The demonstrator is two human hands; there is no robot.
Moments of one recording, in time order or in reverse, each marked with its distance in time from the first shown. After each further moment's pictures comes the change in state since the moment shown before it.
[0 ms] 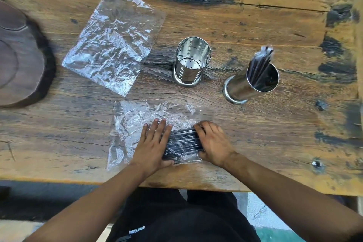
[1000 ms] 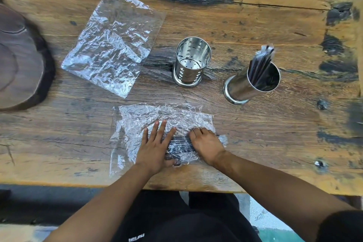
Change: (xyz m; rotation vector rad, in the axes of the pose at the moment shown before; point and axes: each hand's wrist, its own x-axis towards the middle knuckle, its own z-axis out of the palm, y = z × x) left_hand 0.013 0.004 0.010 -0.087 -0.104 -0.069; right_hand 0.022 -0.023 0.005 -0.136 -0.158 -0.054
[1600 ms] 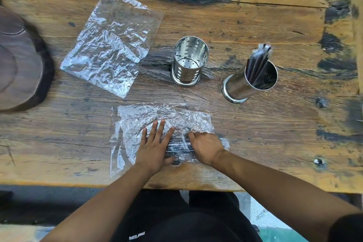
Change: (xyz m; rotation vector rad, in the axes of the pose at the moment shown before) left_hand 0.000 0.003 0.004 0.026 -0.006 -0.022; right_hand -0.009 -0.002 -0.015 0.118 -0.089 0.027
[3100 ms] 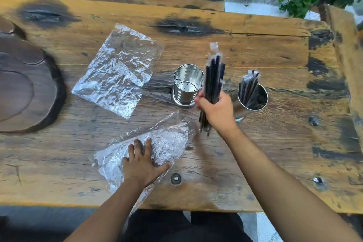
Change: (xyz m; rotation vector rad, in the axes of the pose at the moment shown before) left_hand -0.009 -0.026 -0.026 -0.179 -0.027 -0.414; right_hand 0.004 0.037 -0.150 1.506 0.816 0.119
